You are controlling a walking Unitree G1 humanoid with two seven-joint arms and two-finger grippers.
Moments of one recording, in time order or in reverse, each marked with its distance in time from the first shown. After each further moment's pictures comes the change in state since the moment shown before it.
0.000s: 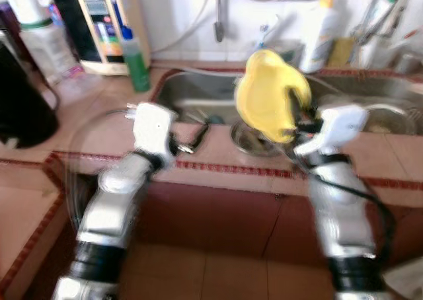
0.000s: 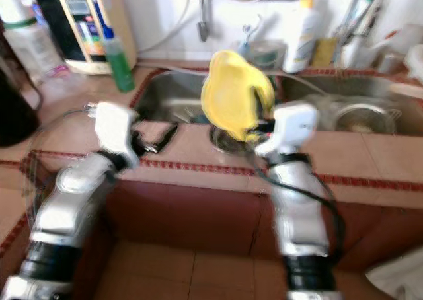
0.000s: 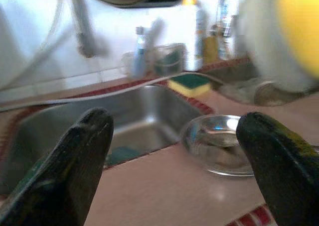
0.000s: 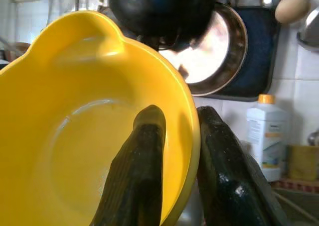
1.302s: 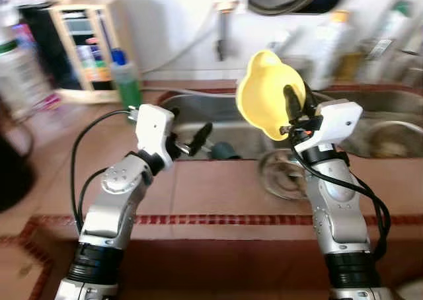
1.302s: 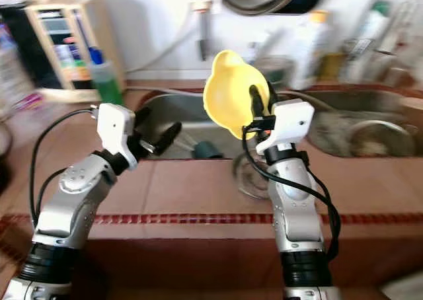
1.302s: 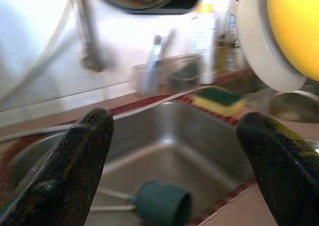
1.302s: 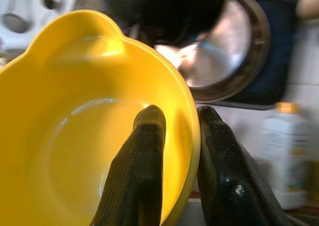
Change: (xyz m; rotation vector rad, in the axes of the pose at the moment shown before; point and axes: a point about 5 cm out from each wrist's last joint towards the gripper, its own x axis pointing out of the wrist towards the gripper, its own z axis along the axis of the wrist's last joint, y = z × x) left arm -0.004 0.007 0.002 -0.010 -0.011 0.012; right arm 0.009 0.008 0.004 0.021 -0.010 0.025
